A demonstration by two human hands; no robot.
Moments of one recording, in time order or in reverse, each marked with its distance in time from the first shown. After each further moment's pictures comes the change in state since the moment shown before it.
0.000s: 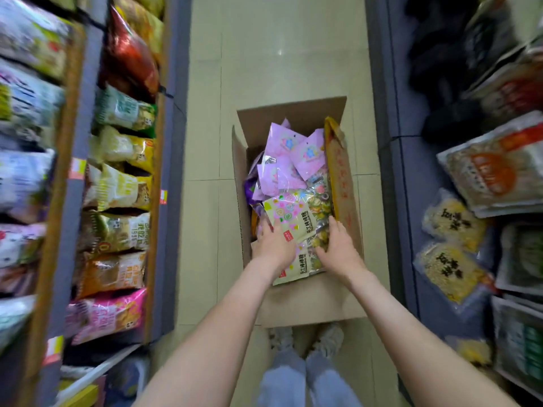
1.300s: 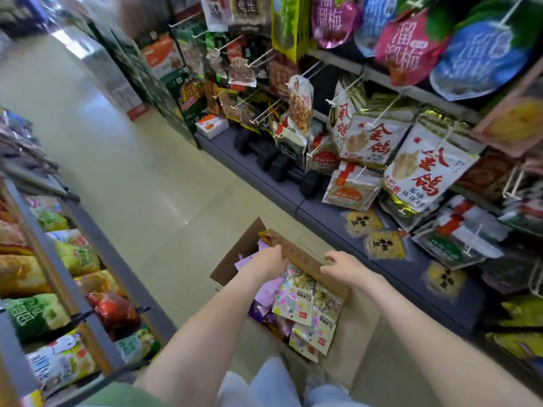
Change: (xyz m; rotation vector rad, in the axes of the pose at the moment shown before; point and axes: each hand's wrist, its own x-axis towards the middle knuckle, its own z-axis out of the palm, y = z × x) left_hand -0.122 0.166 -0.293 0.840 -0.184 0.797; right_hand -0.185 -0.167 -0.182 0.463 0.298 0.328
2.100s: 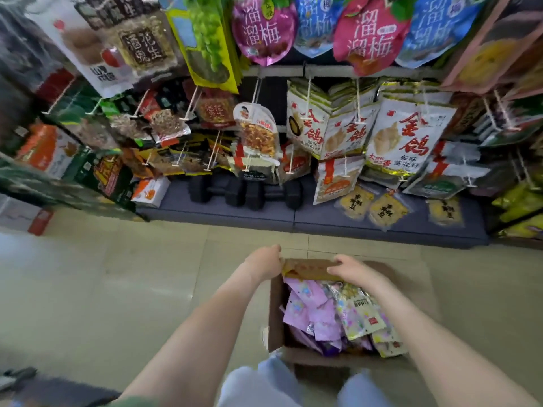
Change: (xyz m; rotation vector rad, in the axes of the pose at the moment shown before) left_hand 0.183 -0.102 -0.185 0.460 -0.197 0.406; right_hand 0.139 -0.145 0.014 0.579 0.190 0.461
